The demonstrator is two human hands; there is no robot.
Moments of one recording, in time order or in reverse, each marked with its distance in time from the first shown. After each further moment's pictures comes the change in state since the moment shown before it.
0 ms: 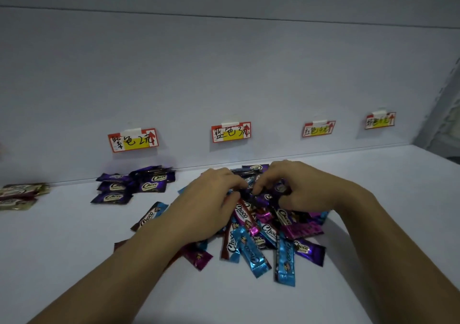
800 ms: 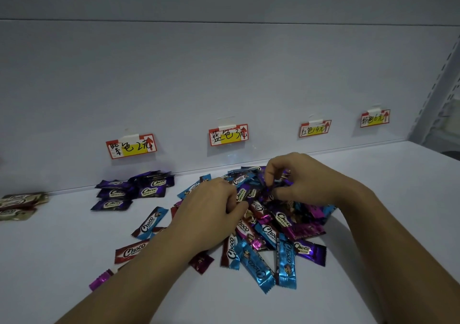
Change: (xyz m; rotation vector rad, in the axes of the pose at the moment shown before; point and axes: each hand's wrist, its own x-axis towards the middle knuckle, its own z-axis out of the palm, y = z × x) left_hand -0.004 0.008 0.010 0.001 0.072 -0.110; right_hand -0.003 0.010 -0.001 0.164 0.164 0.032
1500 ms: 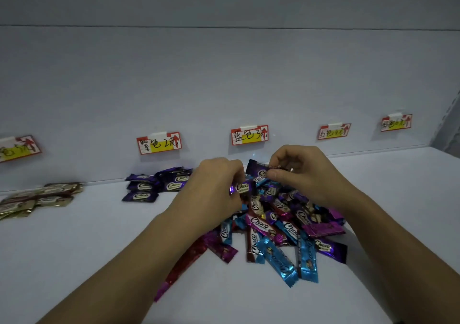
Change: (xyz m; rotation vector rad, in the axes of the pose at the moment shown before) left_hand -0.012 -0.002 -0.053 0.061 0.077 0.032; right_hand 0.006 -0.030 0.024 0.259 0.278 -0.116
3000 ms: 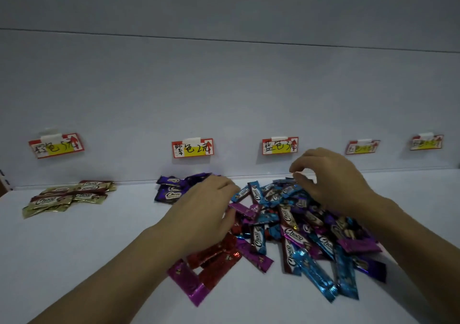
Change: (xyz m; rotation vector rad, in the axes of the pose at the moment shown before) left_hand -0.042 -0.075 -0.011 0.151 -0.017 0.092; right_hand 0.029 -0.006 0.021 -0.768 0.053 -0.136
